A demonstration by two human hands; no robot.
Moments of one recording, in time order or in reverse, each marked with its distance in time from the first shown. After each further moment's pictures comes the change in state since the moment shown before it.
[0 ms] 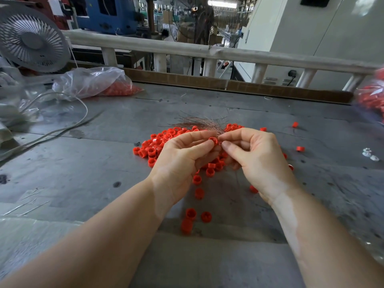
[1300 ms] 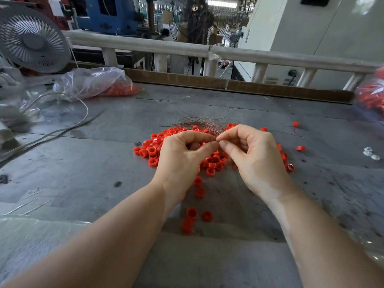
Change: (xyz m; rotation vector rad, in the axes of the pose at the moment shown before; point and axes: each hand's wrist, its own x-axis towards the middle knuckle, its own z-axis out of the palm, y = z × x) left_hand 0.001 -0.006 -0.006 0.585 0.126 0.329; right_hand -0.003 -0.006 0.003 -0.216 0.011 -0.169
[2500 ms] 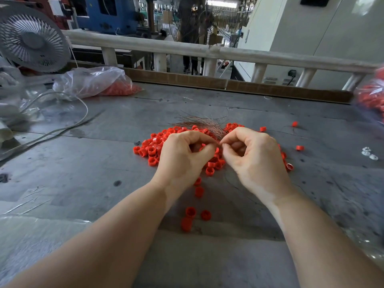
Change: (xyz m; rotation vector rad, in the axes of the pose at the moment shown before) left_hand 0.000 0.005 -0.001 0.336 -0.004 0.157; right_hand -0.003 0.004 -0.002 -0.266 0.071 -0.112
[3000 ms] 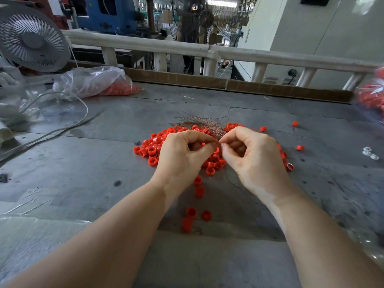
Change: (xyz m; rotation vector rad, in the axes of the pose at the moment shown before) left_hand 0.000 0.000 -0.002 -0.078 -0.030 -0.035; right_hand 0.001 0.003 0.002 0.037 0.001 -0.039
